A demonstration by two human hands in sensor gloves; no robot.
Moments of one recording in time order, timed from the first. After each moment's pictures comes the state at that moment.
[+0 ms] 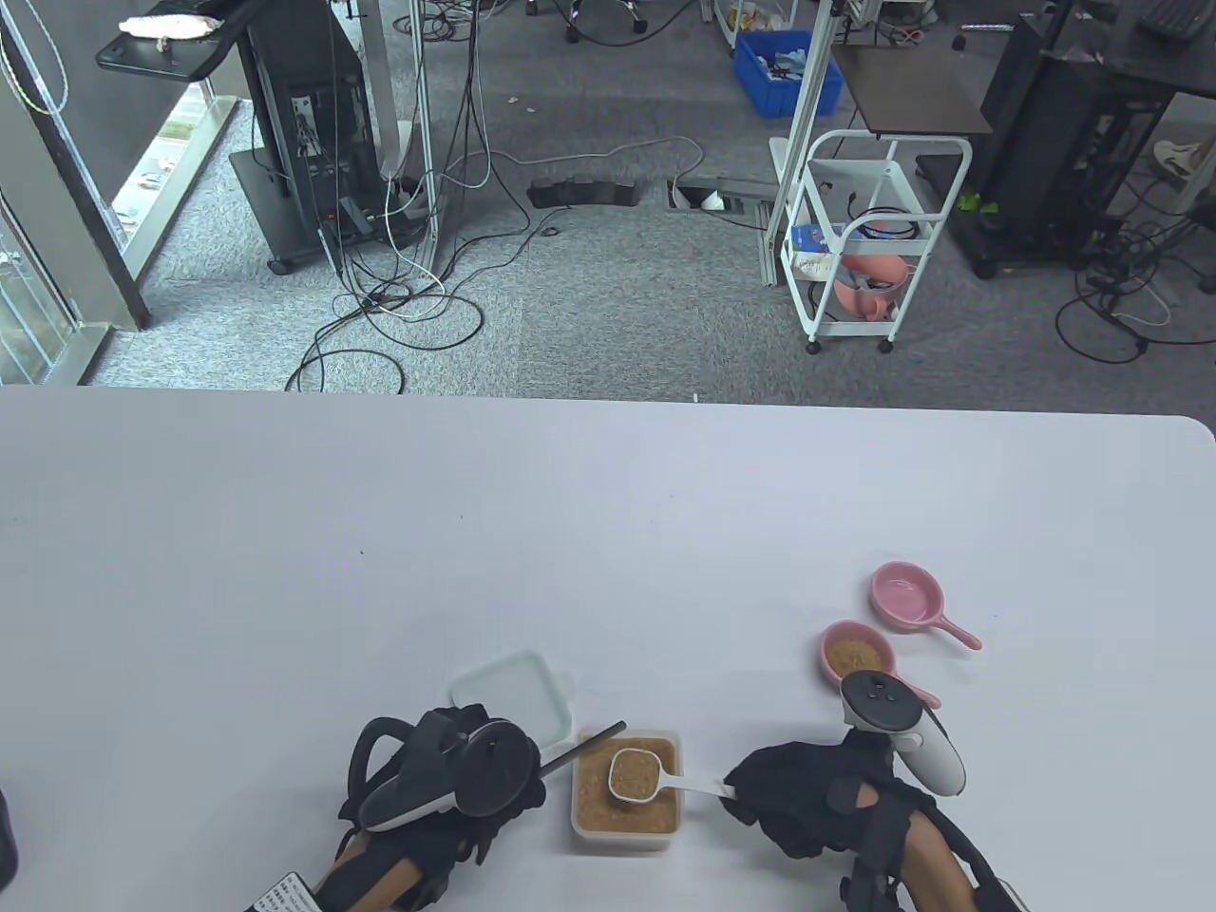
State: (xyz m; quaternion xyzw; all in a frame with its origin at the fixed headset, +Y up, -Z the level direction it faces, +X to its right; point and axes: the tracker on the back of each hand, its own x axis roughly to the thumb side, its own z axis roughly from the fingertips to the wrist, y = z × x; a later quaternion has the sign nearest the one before) left_hand -0.132 -0.699 -0.258 -0.06 -0.20 0.04 0.98; right_hand 0.219 -0.755 -0.295 0.15 0.42 0.72 0.54
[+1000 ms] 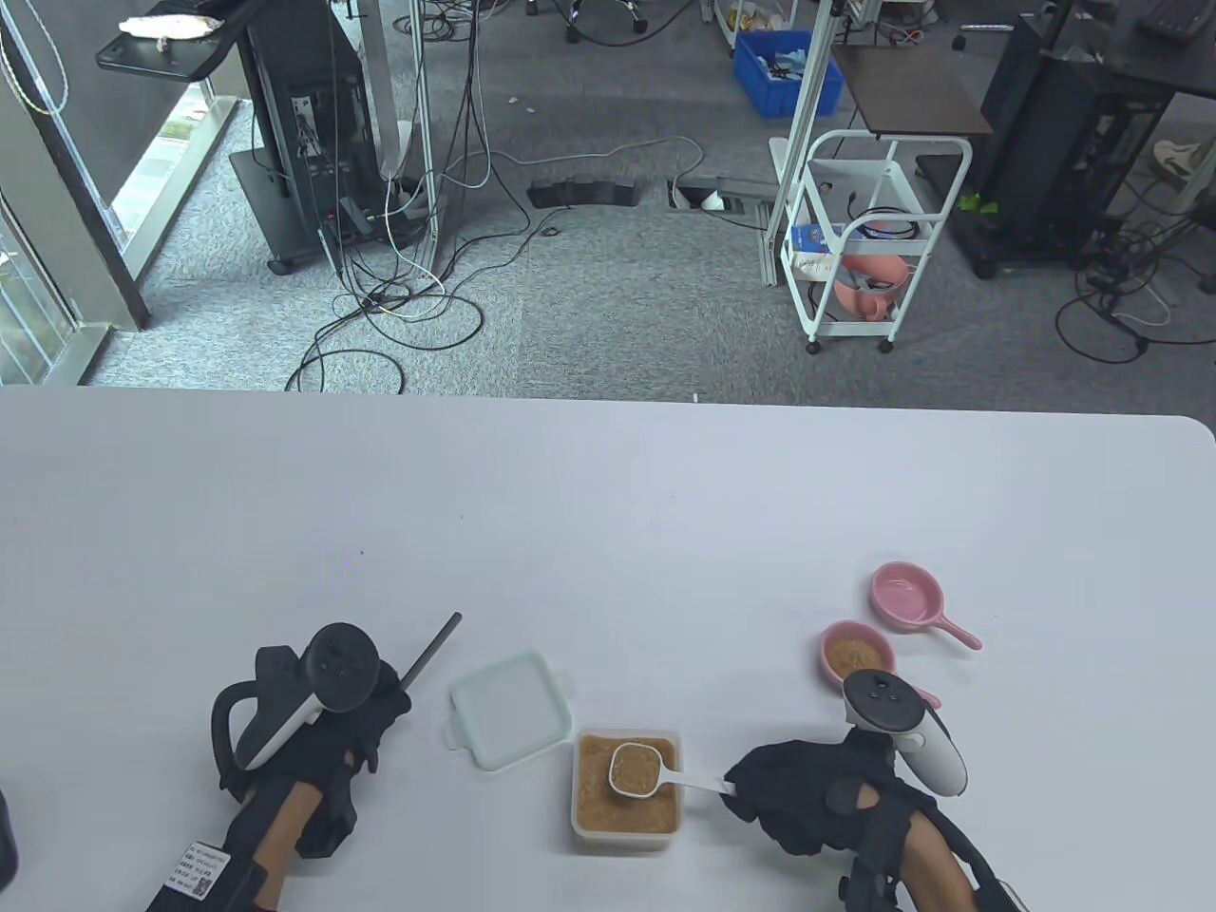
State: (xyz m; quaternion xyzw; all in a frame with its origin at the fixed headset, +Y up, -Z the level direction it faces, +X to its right) left_hand -0.260 -0.712 -0.310 -0.10 0.05 0.09 0.99; right_hand 0.219 -0.755 -0.295 0.15 0.41 0.72 0.54
